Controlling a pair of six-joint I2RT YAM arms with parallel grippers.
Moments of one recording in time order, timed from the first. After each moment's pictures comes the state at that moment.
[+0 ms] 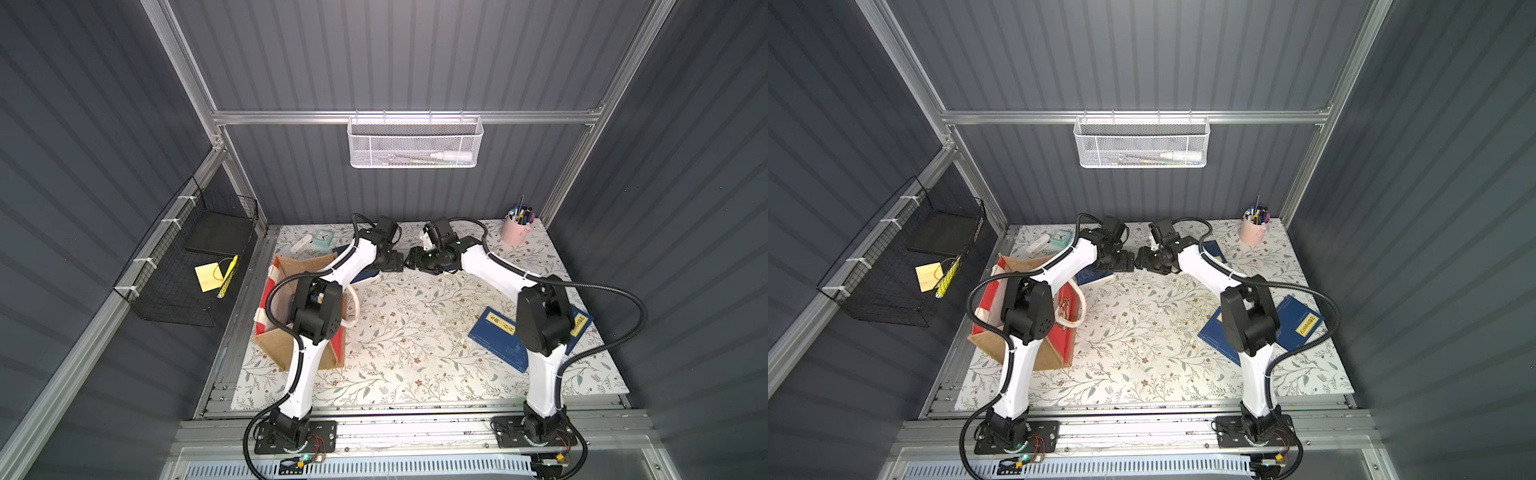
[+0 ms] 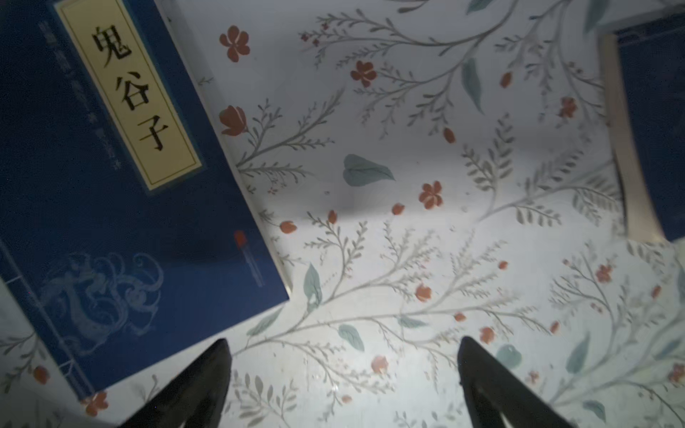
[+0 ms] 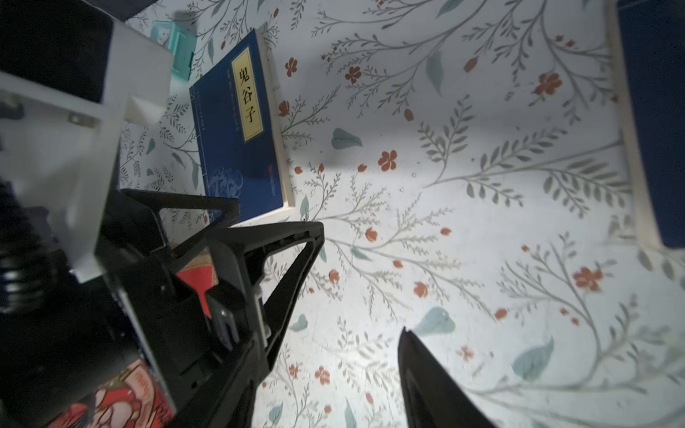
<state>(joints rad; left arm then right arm) -0.46 2.33 2.05 -0.88 -0.01 -0.41 0.51 2.09 1.75 -0.56 -0.25 0.57</state>
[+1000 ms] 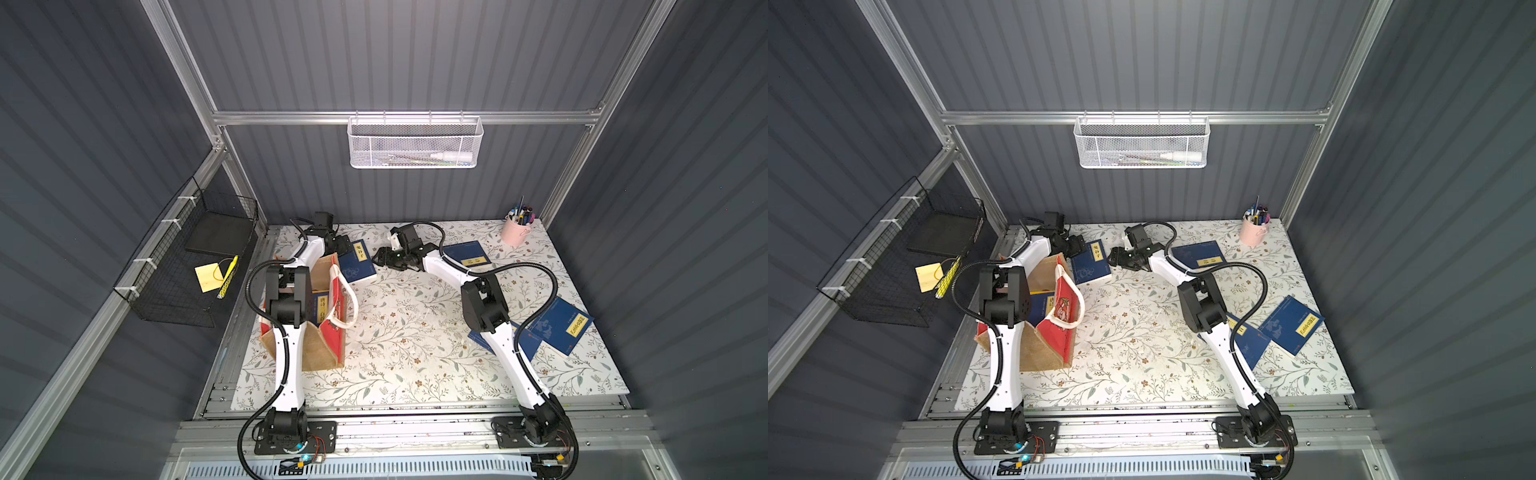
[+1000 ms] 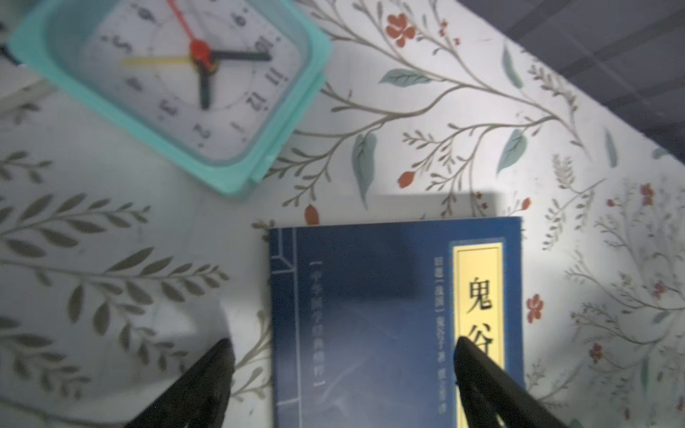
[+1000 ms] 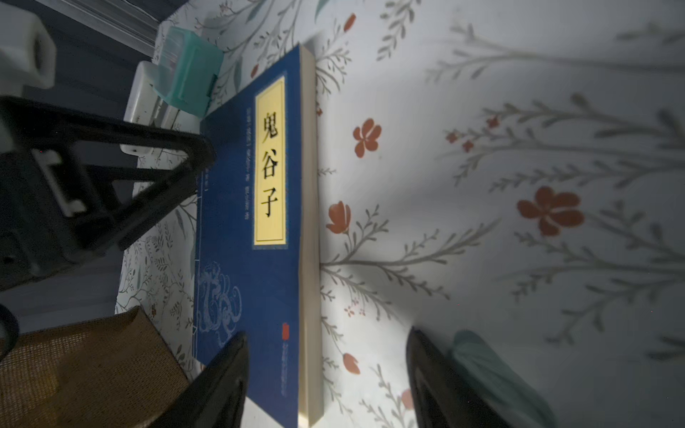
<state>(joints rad) -0.11 2.43 2.03 -0.57 0.17 -0.46 0.56 2.67 2.30 -0.38 -0.39 0.60</state>
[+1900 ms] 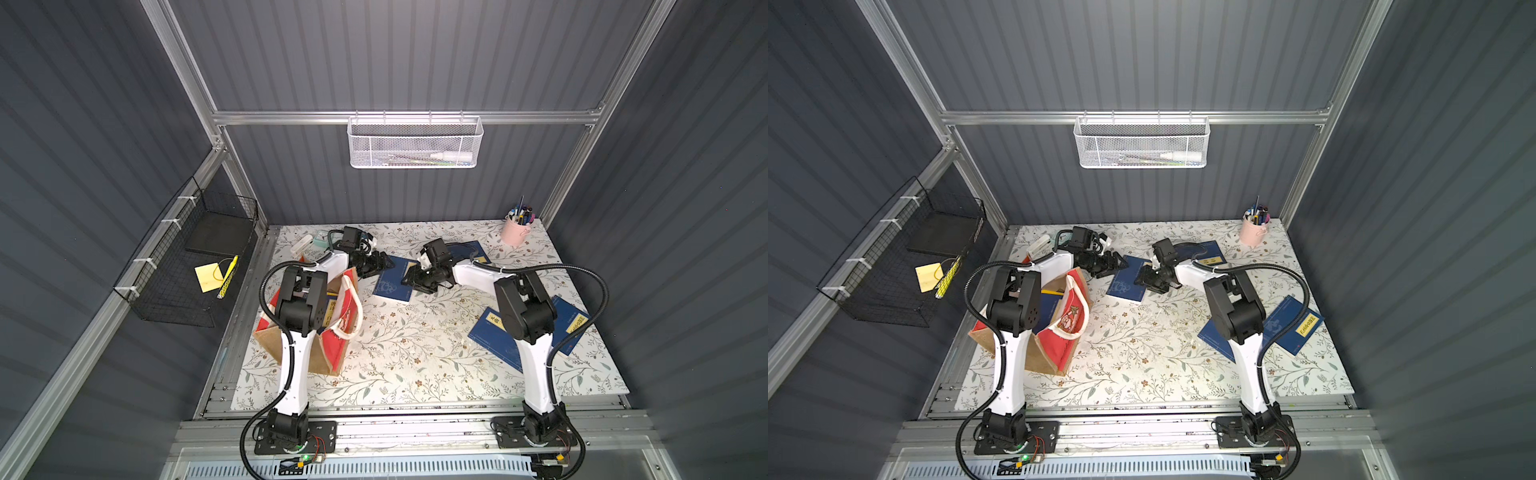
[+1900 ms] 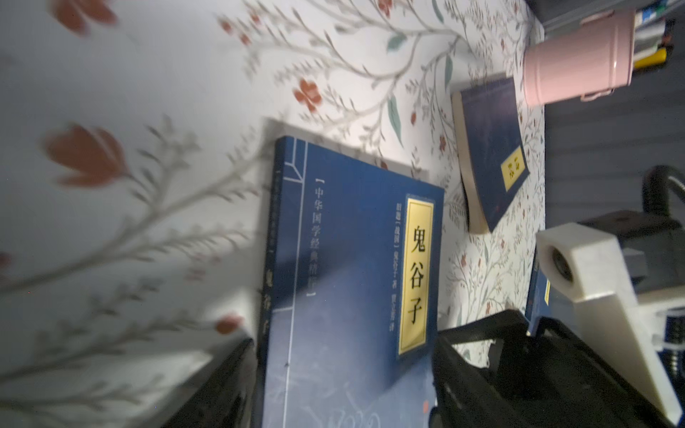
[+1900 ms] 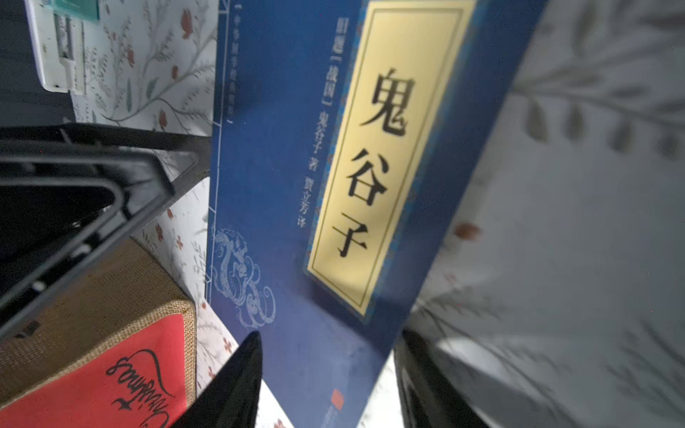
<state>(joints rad) -0.32 2.28 1.68 -0.39 0.66 -0.41 0.47 2.14 1.48 -0.34 -0.41 0.65</state>
